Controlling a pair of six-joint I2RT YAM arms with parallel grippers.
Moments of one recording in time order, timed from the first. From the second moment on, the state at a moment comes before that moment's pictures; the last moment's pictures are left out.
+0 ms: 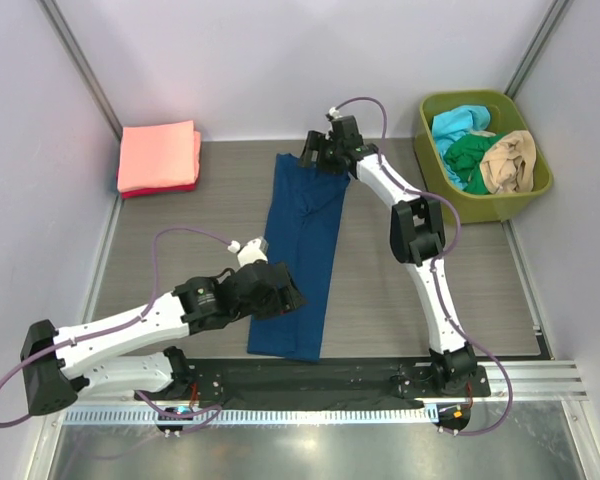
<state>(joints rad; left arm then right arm) -1.09 1.05 0.83 -0.56 -0.24 -1.20 0.37 2.59 2.35 -0.38 -0.26 0.48</state>
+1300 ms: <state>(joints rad) -1.01 0.45 0.84 -1.11 -0.68 -0.98 0.57 2.52 2.24 -0.66 0.23 0.35</state>
